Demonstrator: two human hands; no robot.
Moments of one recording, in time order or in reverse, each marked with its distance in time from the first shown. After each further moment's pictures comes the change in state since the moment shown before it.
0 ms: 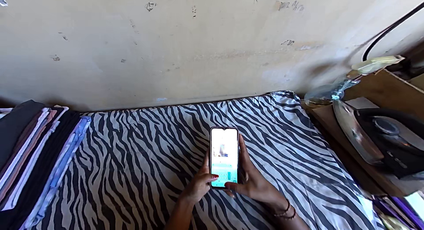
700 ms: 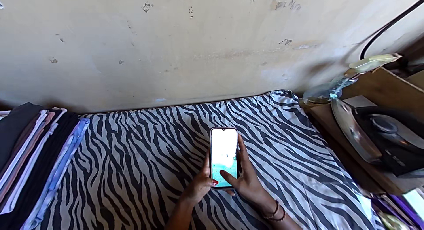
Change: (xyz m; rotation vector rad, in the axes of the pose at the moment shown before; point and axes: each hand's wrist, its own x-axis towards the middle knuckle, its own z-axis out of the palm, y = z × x) left_hand 0.001 -0.006 -0.005 -0.013 -0.086 0.042; right_hand 0.005 0.002 0.022 -0.050 0.256 0.005
